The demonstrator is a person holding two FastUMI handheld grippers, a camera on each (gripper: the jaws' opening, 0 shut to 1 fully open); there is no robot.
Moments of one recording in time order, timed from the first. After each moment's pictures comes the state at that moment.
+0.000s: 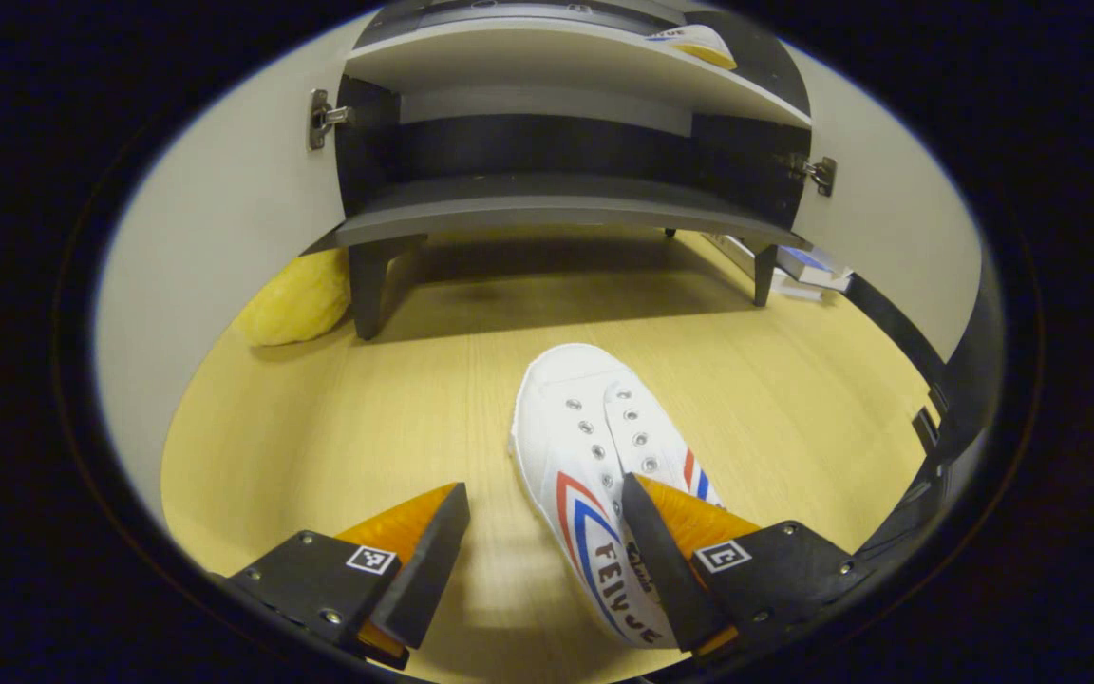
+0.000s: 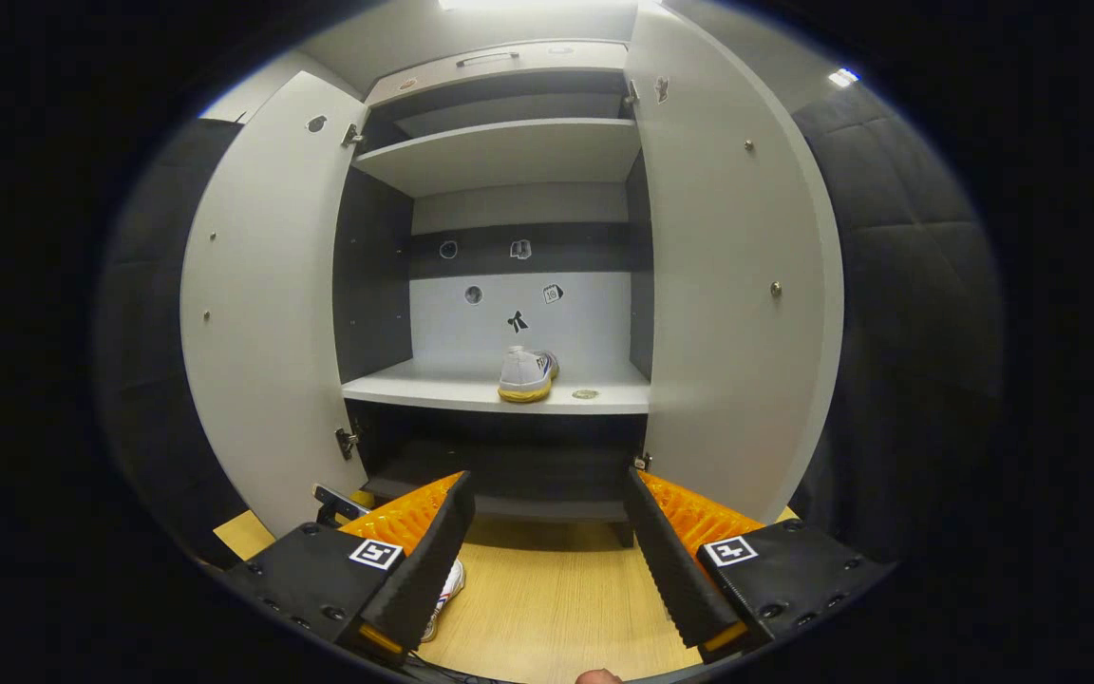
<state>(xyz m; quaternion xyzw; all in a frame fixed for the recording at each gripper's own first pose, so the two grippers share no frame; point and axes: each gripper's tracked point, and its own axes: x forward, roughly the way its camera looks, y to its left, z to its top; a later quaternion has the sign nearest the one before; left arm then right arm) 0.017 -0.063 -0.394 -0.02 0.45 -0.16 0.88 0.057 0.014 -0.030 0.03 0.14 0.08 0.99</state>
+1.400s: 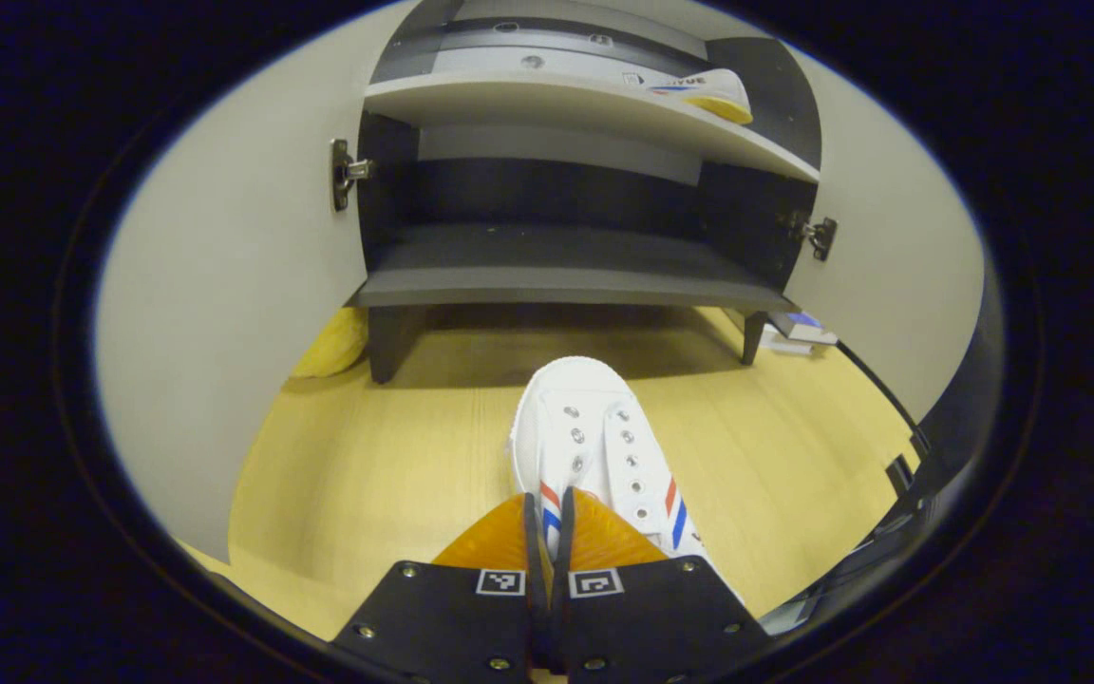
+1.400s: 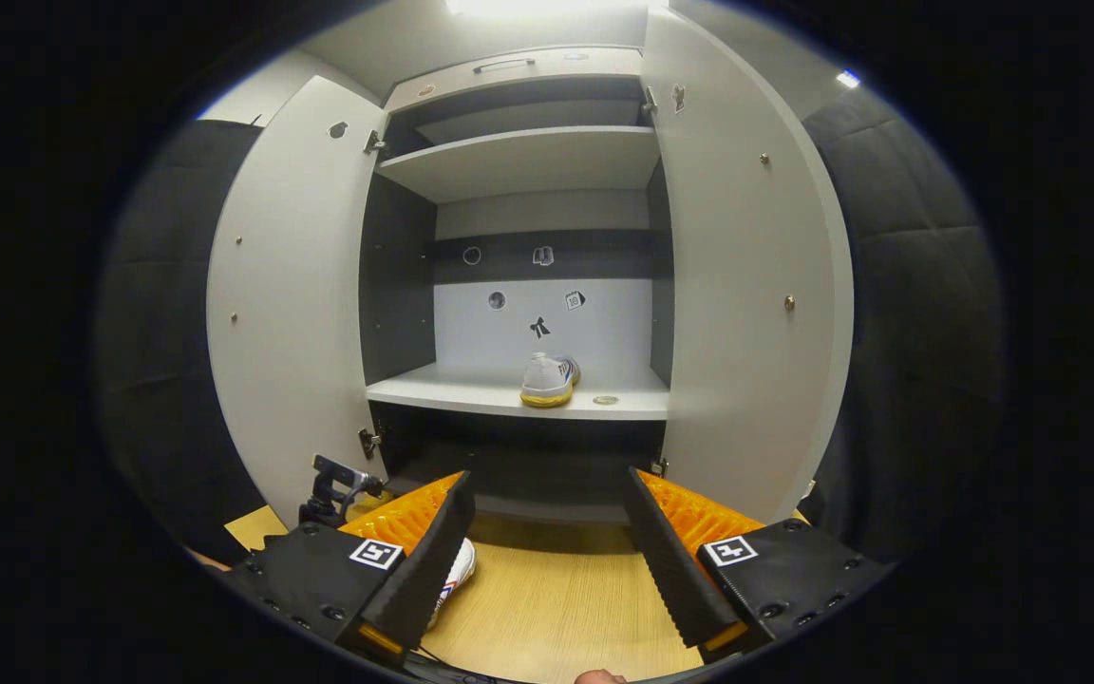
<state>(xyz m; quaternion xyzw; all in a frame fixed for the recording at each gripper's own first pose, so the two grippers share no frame) 0.044 -0.066 -0.325 -0.05 0.39 -0.15 0.91 0.049 0.023 -0.020 0.03 0.13 0.12 0.98</state>
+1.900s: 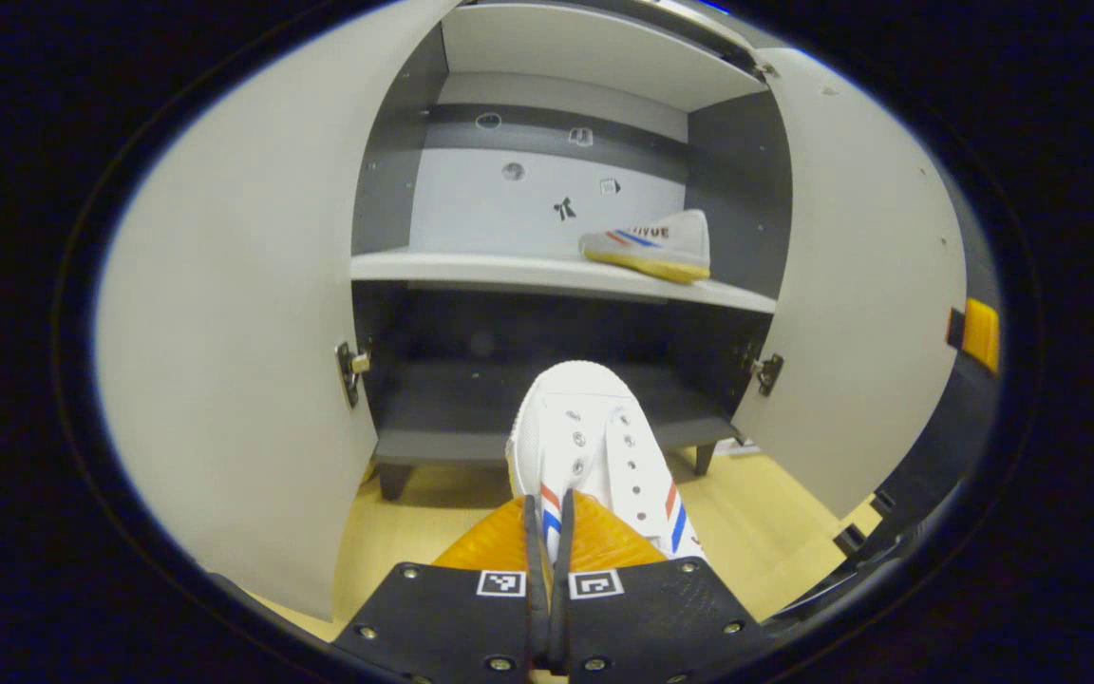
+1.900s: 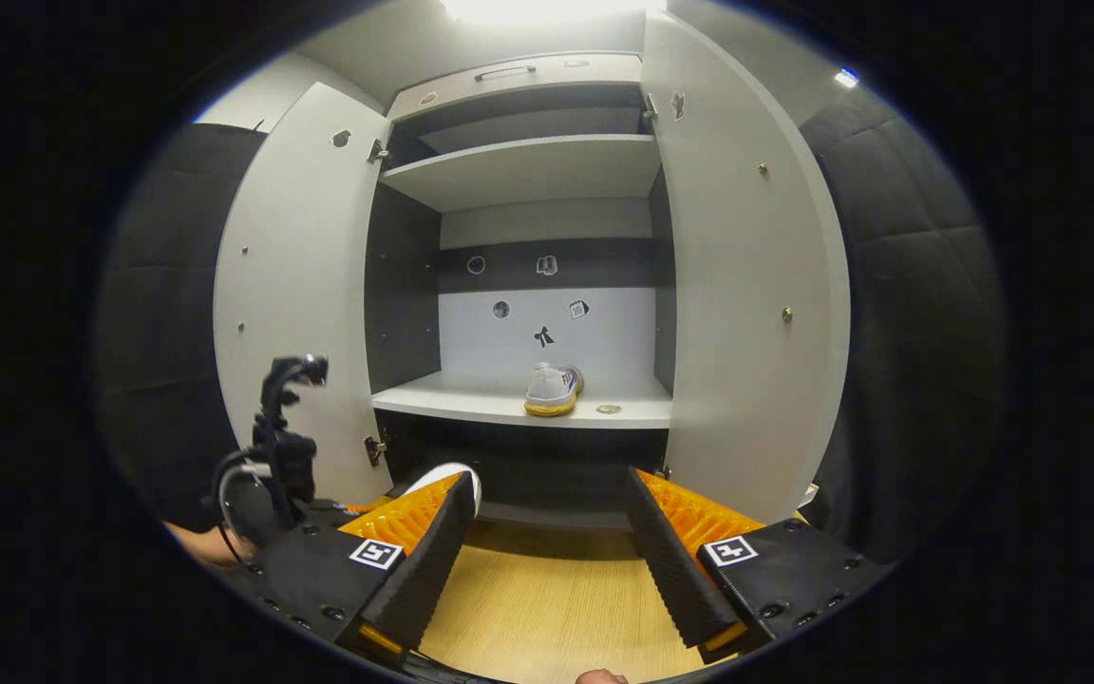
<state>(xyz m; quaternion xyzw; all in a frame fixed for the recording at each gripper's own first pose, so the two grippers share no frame) 0.063 -0.034 -0.229 -0.07 0.26 -0.16 0.95 0.048 0.019 -0.014 0.03 0.12 0.12 0.99</state>
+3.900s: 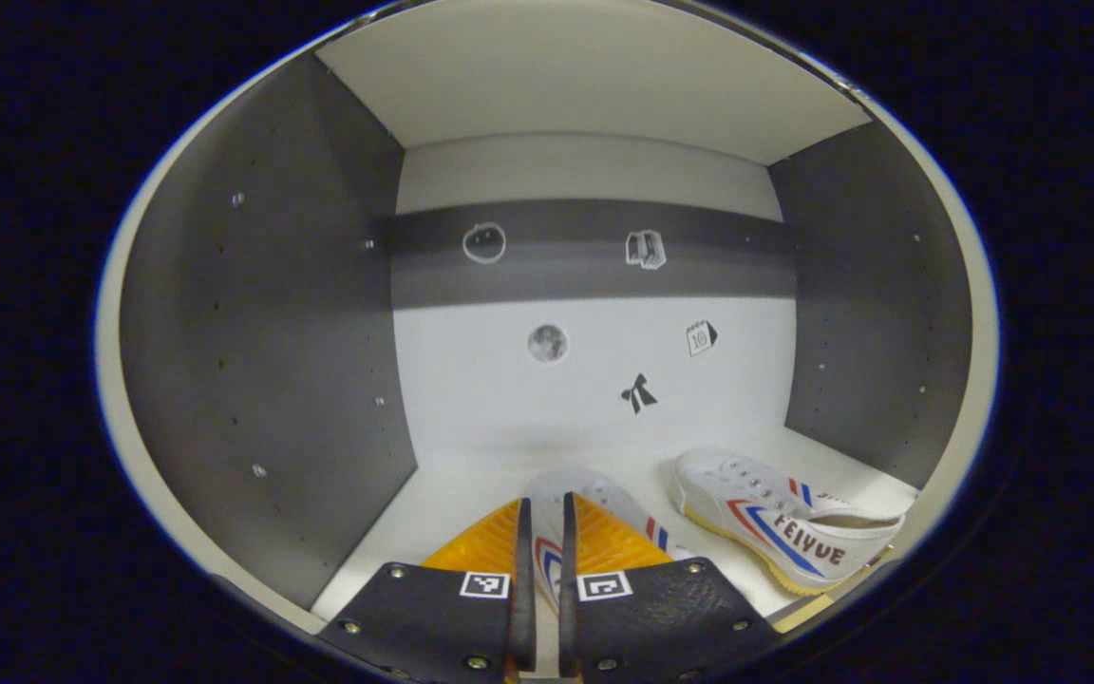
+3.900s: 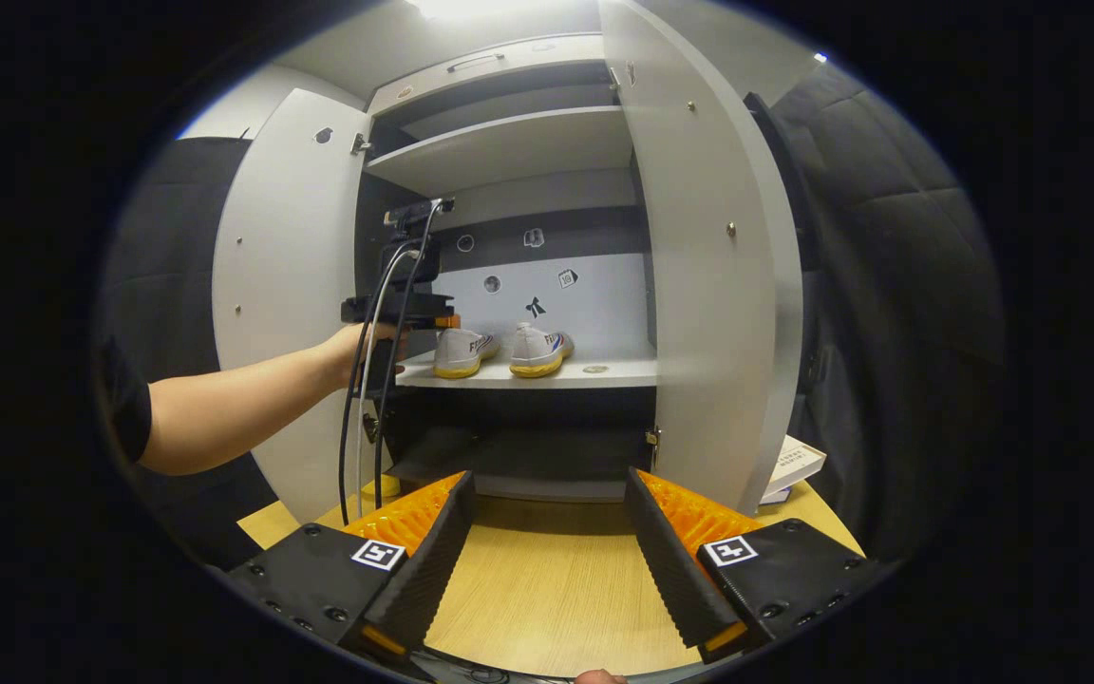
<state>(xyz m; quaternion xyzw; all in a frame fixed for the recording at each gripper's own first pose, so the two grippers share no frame) 0.050 -0.033 -0.161 0.02 0.13 -0.08 0.99 0.036 -0.001 -0.056 0.05 0.15 0.14 0.98</state>
